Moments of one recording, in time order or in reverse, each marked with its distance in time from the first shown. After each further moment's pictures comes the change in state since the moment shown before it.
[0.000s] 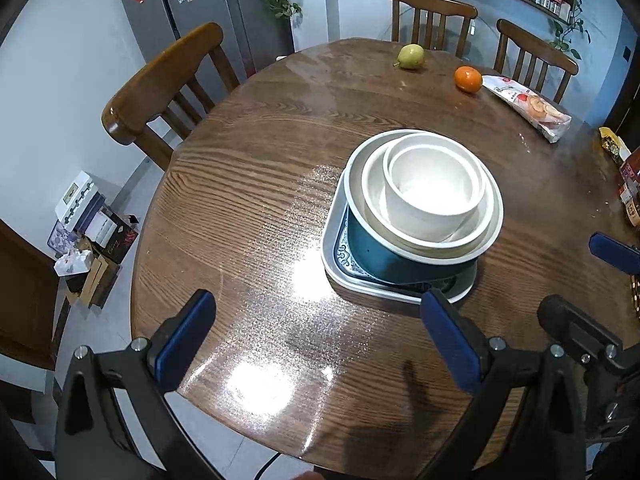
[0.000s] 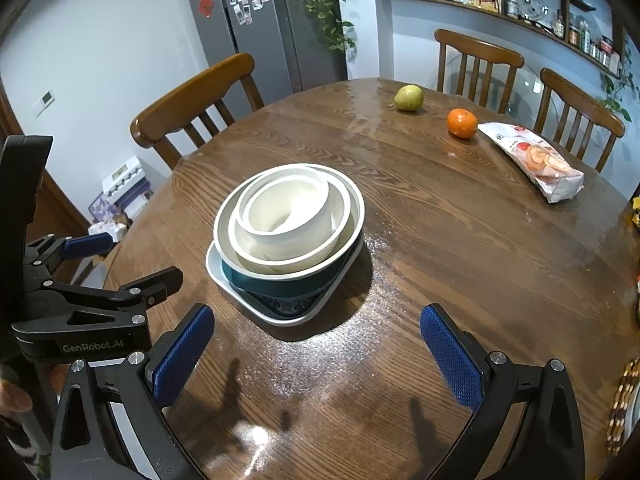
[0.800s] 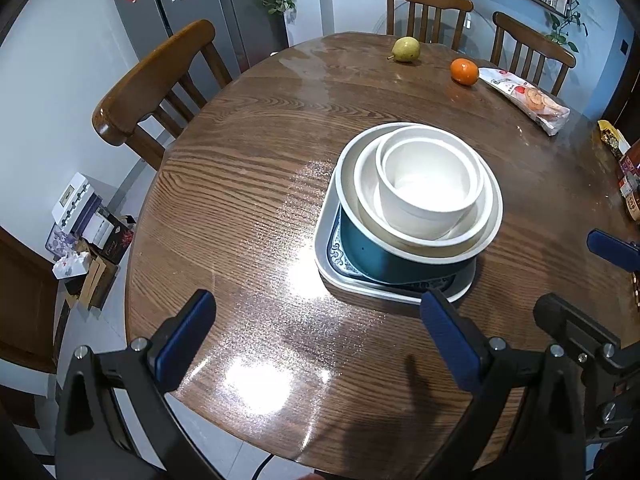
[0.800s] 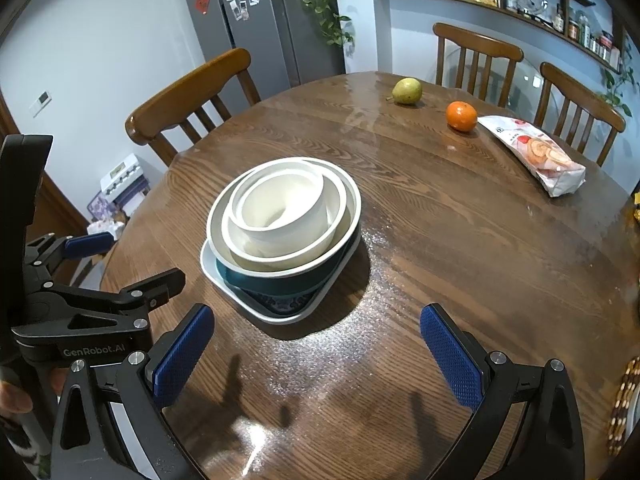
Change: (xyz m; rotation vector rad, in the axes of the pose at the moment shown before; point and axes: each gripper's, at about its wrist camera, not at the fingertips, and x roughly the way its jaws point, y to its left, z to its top) left arm 0.007 -0.006 0.001 0.016 0.017 -0.005; right arm 0.007 -0.002 -0.002 0.009 0.016 0.000
